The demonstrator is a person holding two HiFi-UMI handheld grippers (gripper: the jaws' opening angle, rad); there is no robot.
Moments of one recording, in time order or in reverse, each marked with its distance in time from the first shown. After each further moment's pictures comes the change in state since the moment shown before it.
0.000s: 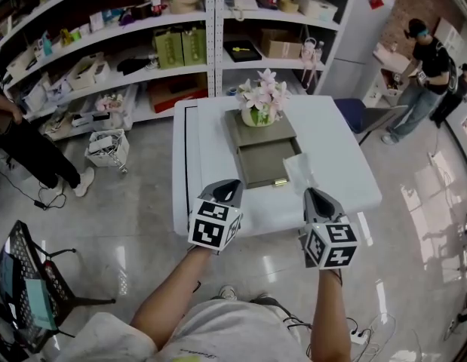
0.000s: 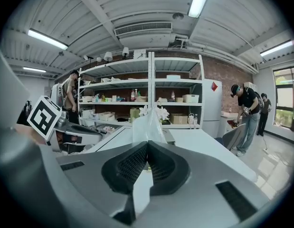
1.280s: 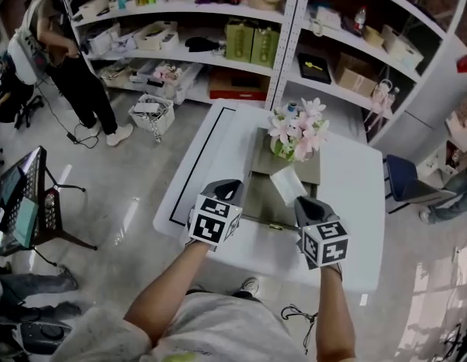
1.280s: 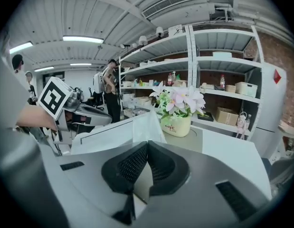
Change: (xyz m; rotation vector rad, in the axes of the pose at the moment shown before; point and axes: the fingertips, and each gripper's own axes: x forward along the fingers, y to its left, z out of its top) left arm 0.090 0.061 0.010 -0.149 0.033 0.381; right arm 0.172 -0.040 -0.008 -0.258 0.166 0.551
